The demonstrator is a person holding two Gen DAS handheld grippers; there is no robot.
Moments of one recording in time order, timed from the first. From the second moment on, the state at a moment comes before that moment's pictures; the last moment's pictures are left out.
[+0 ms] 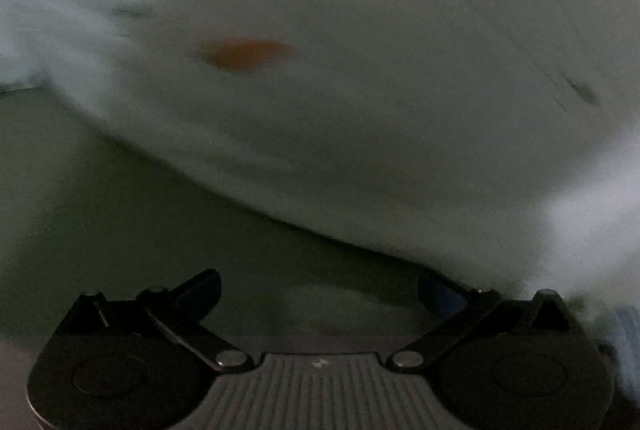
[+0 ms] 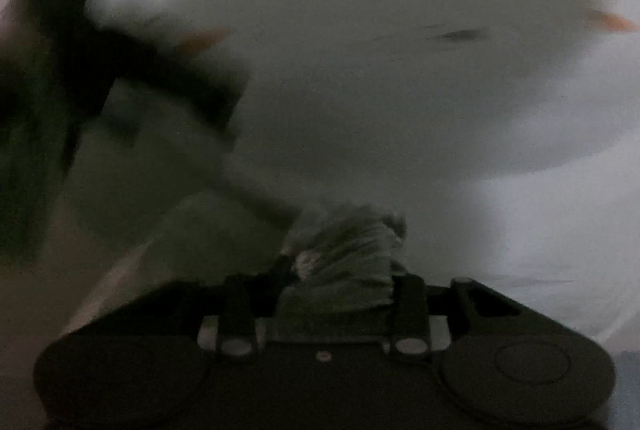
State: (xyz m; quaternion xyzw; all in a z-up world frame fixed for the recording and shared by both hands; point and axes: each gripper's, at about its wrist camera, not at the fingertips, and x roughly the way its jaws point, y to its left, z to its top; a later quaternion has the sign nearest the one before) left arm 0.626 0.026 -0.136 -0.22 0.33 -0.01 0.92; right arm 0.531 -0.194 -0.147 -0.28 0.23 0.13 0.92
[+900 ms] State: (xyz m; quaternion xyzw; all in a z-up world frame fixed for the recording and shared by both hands) left arm 0.597 0.054 -0.173 -0.20 0.41 -0.01 0.89; right arm 0.524 -0.143 -0.179 -0.15 0.32 0.15 0.92
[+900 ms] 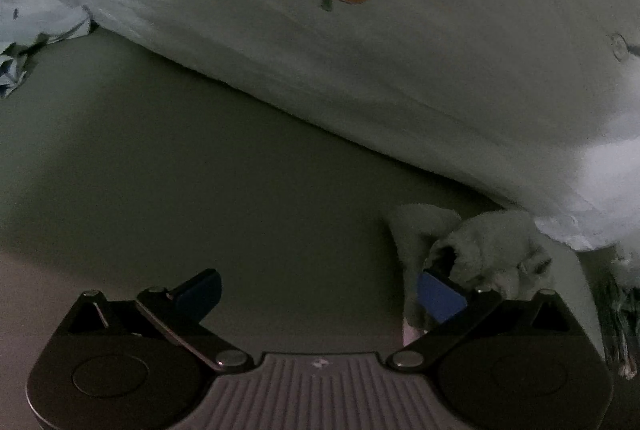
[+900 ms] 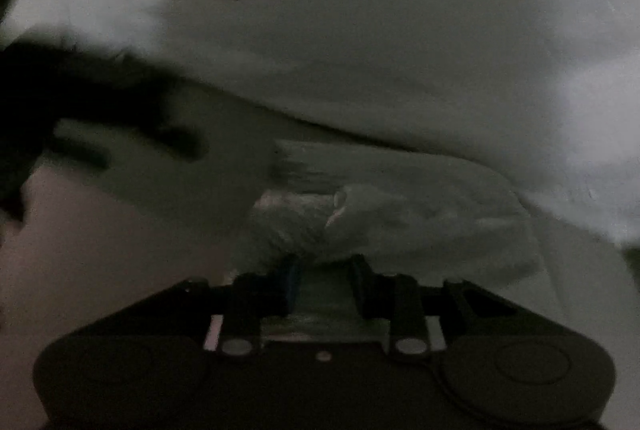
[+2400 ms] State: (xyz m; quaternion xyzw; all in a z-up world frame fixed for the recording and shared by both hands) left arm 0.673 -0.051 -0.210 -0.13 0.41 -0.13 0.89; right arm 0.536 -0.359 -0.191 0.21 0.37 0.02 0.90
